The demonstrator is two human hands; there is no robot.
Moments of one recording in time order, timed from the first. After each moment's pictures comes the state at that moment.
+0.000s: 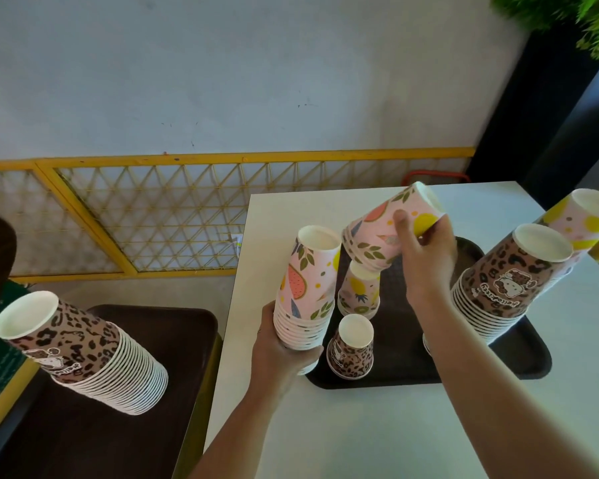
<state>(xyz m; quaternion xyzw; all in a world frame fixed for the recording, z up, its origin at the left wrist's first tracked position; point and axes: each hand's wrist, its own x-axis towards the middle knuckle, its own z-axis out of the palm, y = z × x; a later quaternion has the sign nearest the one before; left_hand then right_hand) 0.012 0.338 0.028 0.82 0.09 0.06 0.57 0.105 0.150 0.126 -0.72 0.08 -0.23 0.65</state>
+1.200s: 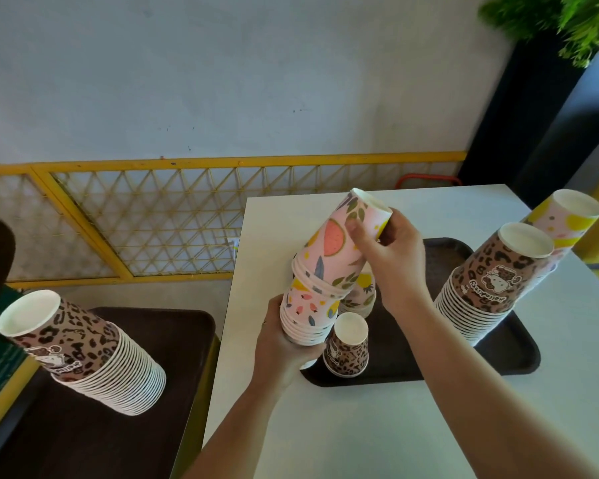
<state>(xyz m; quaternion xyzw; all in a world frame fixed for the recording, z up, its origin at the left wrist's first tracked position) 0.016 0.328 0.042 0.82 0.06 0.06 0.57 0.078 0.178 0.153 -0.74 -0.02 -0.16 0.65</state>
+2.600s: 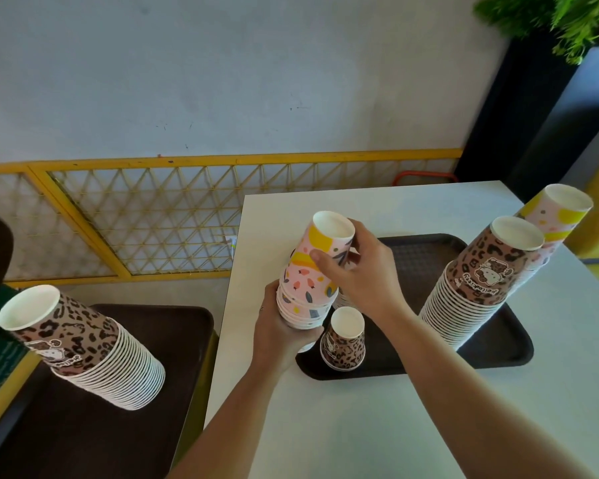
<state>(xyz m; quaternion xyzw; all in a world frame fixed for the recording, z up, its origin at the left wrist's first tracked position) 0.024 0.327 0.047 0.82 0.06 0.08 0.57 0.065 0.189 0.139 -0.81 -0.11 -0.11 0.56</state>
